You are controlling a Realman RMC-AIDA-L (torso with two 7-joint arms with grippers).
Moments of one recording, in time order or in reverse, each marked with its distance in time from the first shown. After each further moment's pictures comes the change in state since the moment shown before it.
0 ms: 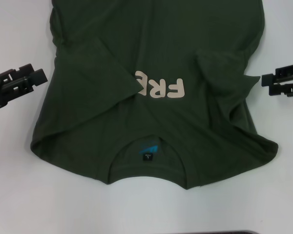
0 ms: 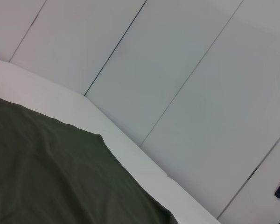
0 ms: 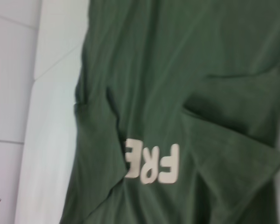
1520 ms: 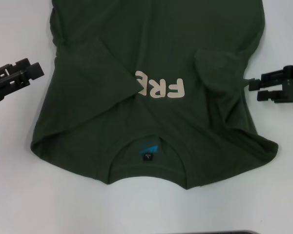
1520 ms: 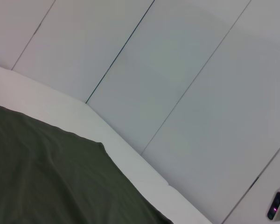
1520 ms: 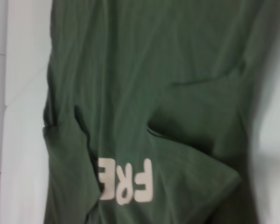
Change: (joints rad) left arm -0.006 0.003 -0.013 0.000 -0.014 0.000 -0.012; right arm 0.005 0.038 -0.019 0.066 -0.014 0.139 0.046
